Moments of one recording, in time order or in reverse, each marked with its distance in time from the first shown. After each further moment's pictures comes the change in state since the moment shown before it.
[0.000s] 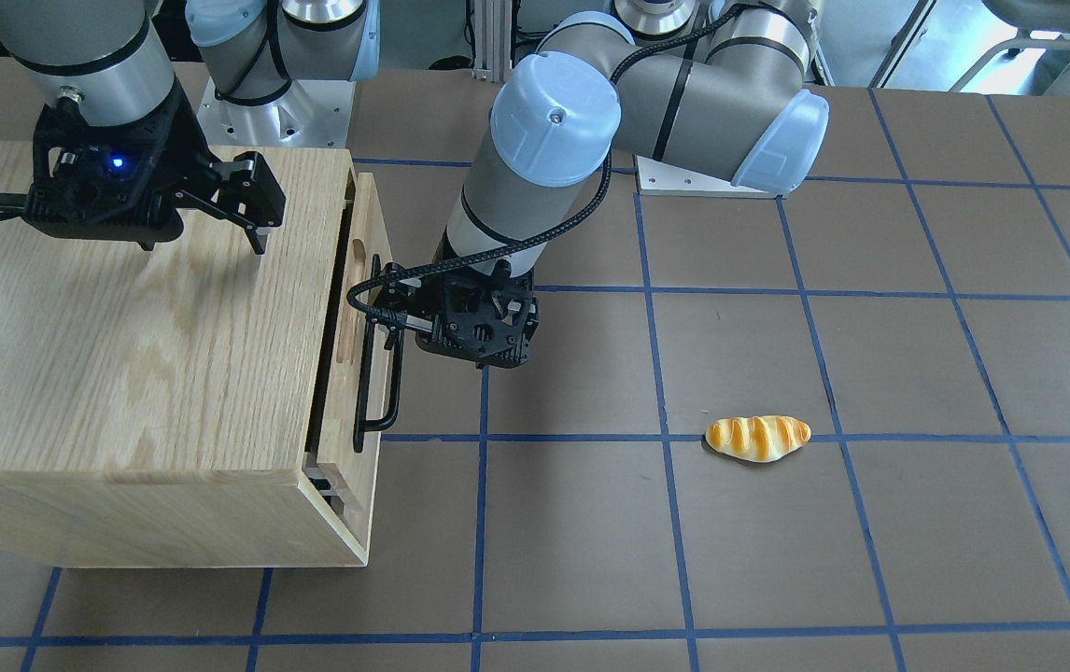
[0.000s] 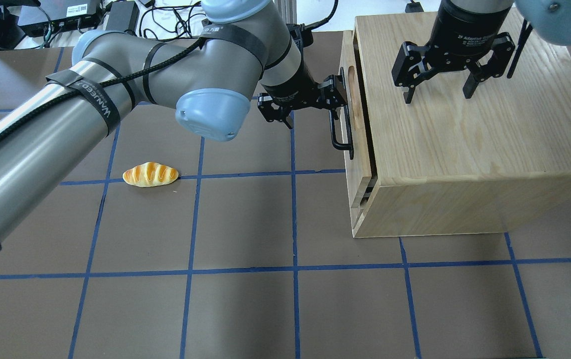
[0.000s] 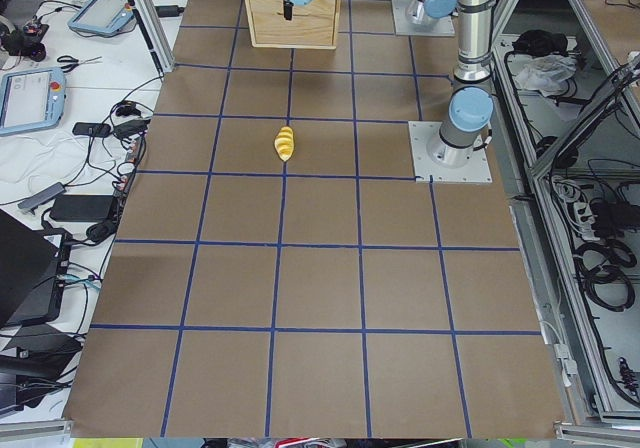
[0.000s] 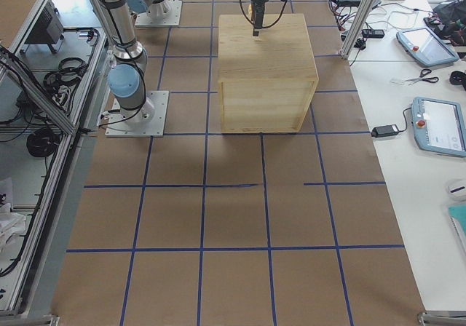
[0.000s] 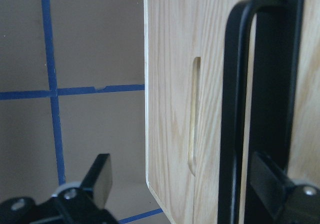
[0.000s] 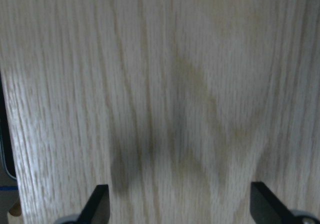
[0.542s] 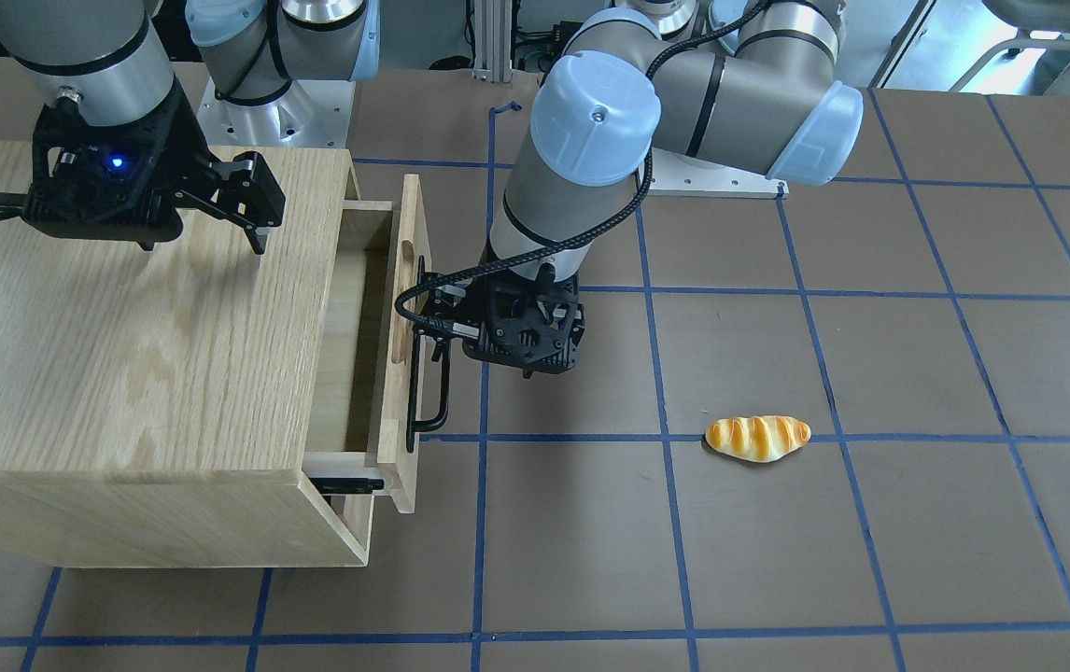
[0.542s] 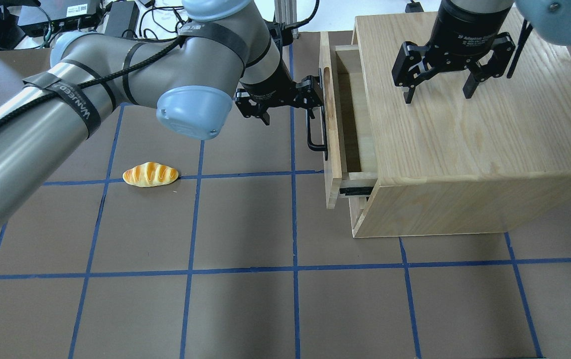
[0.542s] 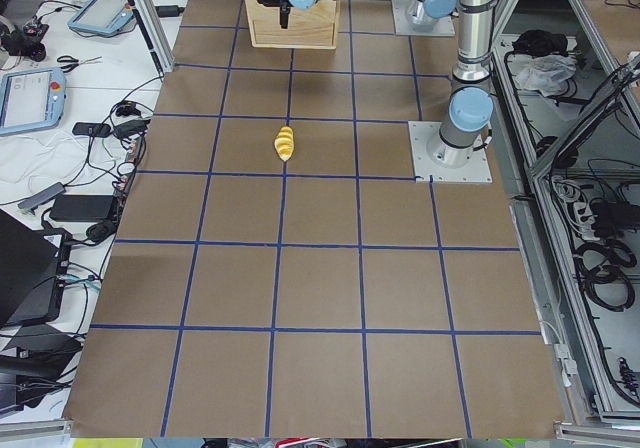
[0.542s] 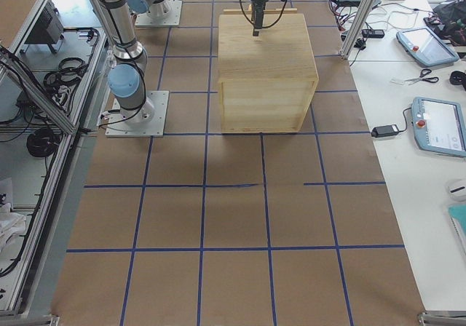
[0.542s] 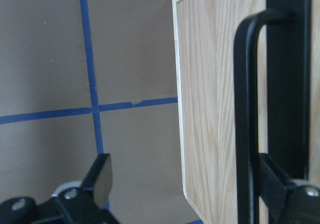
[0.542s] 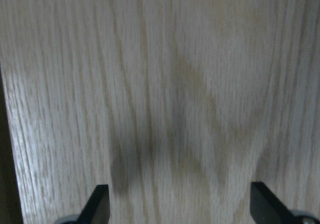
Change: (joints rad) left arm 0.054 0.032 -0.031 -0.011 0.058 0.058; right arm 0.000 0.000 0.000 0.000 0.000 0.000
